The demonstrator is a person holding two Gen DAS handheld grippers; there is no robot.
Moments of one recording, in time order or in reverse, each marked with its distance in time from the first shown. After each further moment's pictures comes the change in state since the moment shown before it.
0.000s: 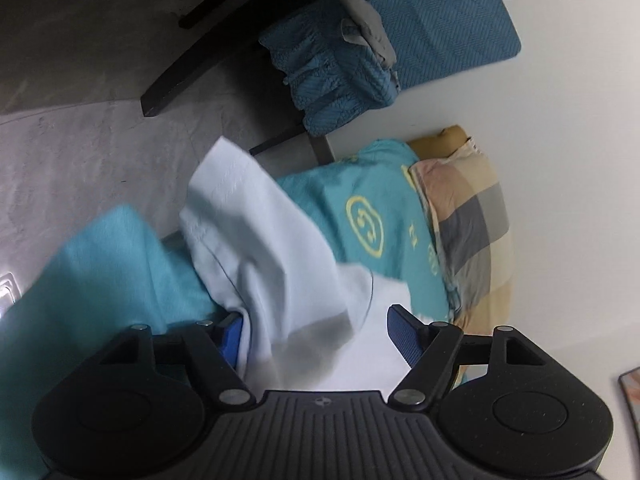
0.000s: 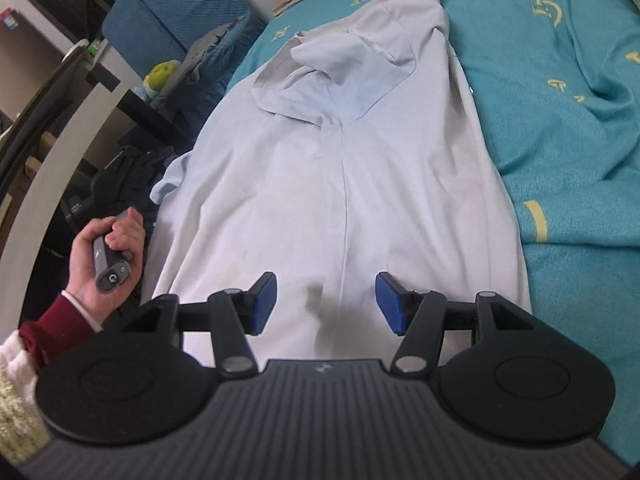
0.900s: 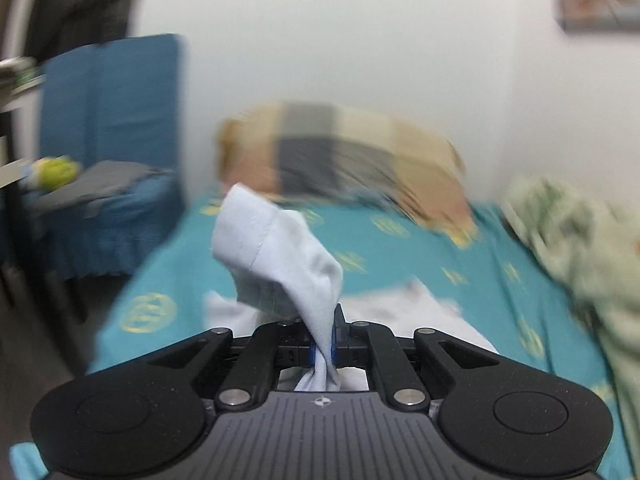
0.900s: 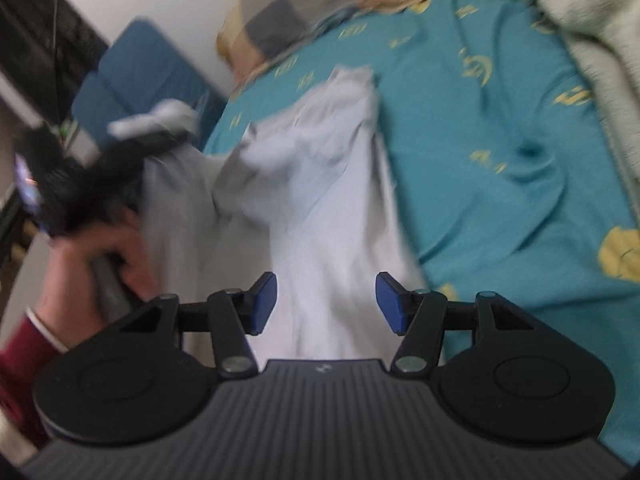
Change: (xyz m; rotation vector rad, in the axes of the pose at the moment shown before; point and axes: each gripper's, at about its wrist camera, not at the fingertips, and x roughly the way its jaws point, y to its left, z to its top) left arm 0.039 -0.240 -0.236 1.222 -0.087 0.099; right arm -0.048 -0.032 0.030 0.138 -0.228 -0.072
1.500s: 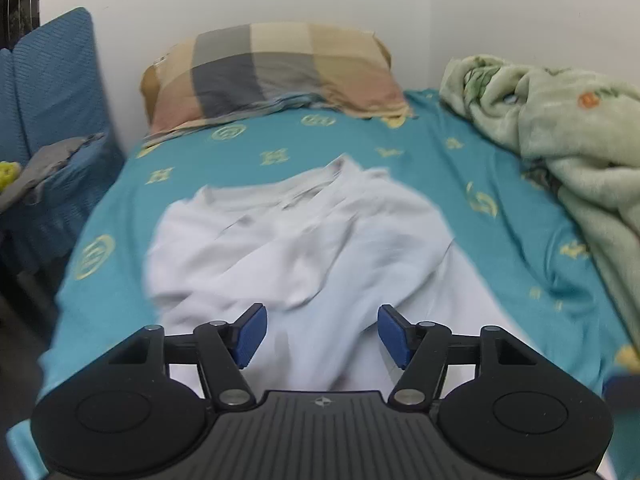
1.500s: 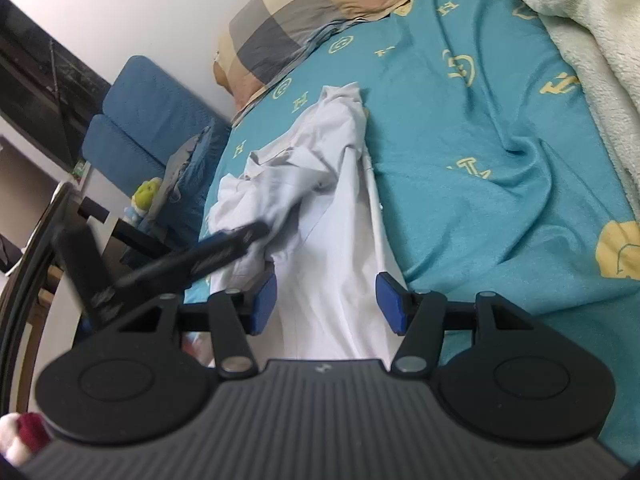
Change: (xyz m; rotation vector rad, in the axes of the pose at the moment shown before) left arm -0.027 -0.020 -0.052 0.189 0.236 -0.084; right arm -0.001 -0.021 0.011 0.090 -0.010 0.075
